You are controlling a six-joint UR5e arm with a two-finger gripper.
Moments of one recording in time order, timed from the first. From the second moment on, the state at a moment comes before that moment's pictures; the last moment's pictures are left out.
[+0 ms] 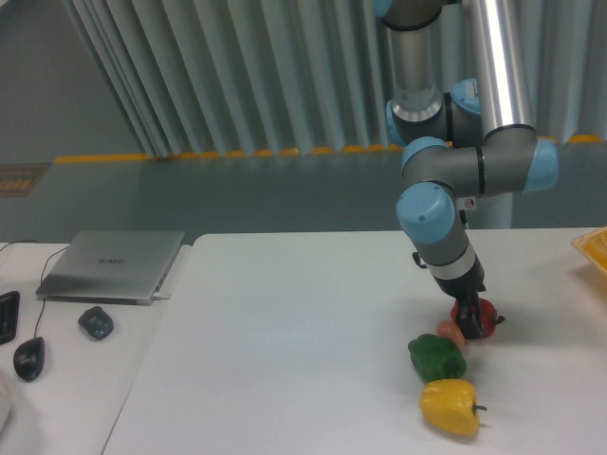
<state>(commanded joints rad) 2.20 -1.91 -1.70 -1.22 1.86 1.68</state>
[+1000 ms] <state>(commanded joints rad) 2.19 -1.94 -1.71 -1.21 1.89 1.67</state>
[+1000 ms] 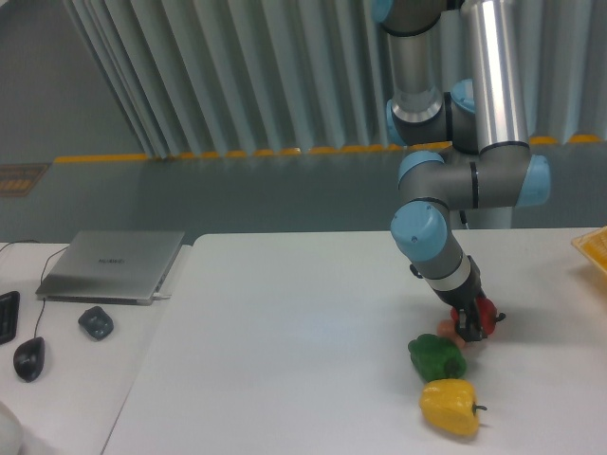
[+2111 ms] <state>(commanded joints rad) 2.66 -1.73 -1.62 -1.21 1.61 1.77</state>
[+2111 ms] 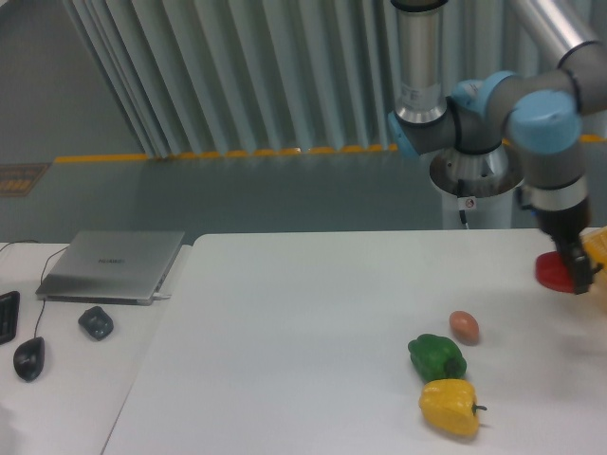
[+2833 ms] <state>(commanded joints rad) 2.91 -1.78 -1.72 -1.19 1.61 2.03</state>
